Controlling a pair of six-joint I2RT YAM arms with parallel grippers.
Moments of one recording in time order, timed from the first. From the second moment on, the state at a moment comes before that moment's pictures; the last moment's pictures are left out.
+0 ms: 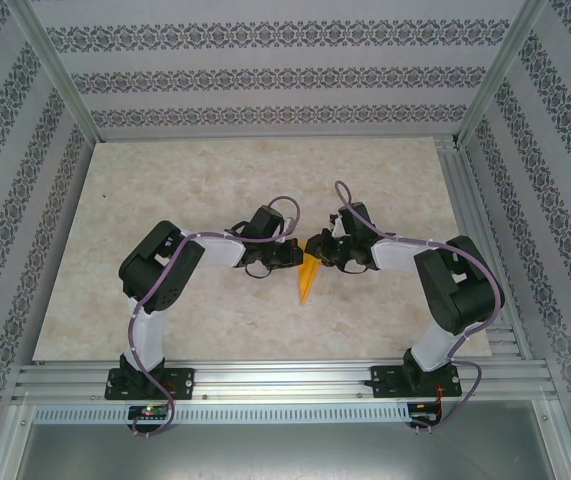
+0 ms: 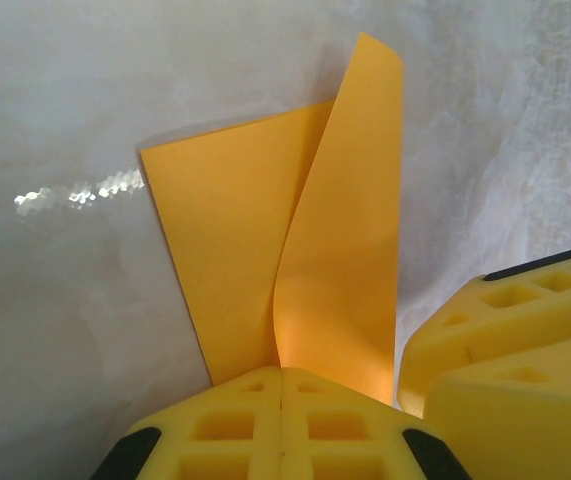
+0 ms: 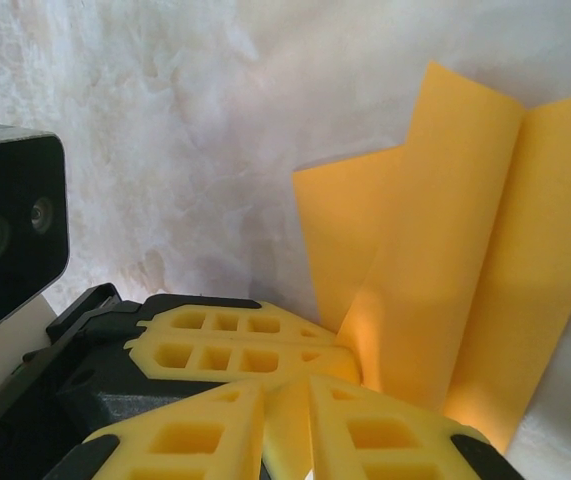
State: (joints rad) left arm -0.66 2.01 1.09 0.06 0.50 -0.75; right arm 0.41 1.70 0.77 0.04 -0.54 0.87
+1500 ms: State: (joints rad) left arm -0.66 2.01 1.09 0.06 0.50 -0.74; right arm 0.39 1.71 0.73 0.00 -0.49 0.85
